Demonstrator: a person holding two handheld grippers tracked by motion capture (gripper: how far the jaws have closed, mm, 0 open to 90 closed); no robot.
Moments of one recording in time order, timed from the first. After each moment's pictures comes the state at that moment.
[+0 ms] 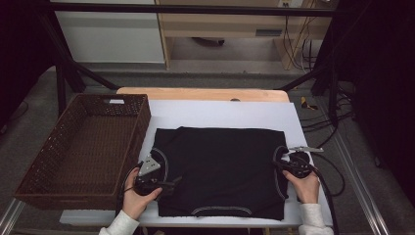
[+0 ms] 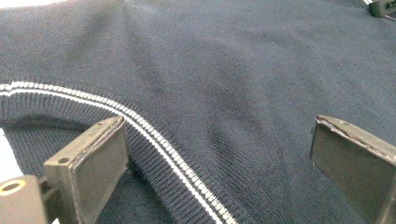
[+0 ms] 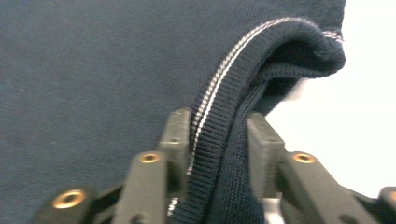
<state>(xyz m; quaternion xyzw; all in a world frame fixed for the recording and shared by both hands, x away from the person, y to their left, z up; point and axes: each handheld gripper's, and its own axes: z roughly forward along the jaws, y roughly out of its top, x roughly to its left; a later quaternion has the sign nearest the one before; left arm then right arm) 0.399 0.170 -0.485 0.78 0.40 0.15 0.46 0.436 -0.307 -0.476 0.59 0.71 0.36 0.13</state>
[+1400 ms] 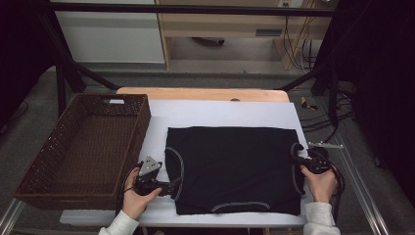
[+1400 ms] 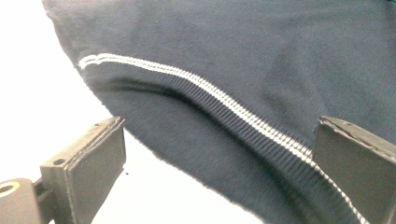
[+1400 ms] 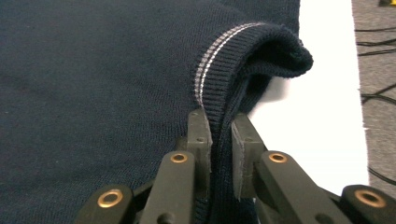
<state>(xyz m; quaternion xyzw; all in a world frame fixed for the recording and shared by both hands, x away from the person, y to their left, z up) 0.400 0.169 -0.485 0.78 0.40 0.15 0.46 0.442 -0.359 -0.465 0.63 0.69 0.33 0.17</state>
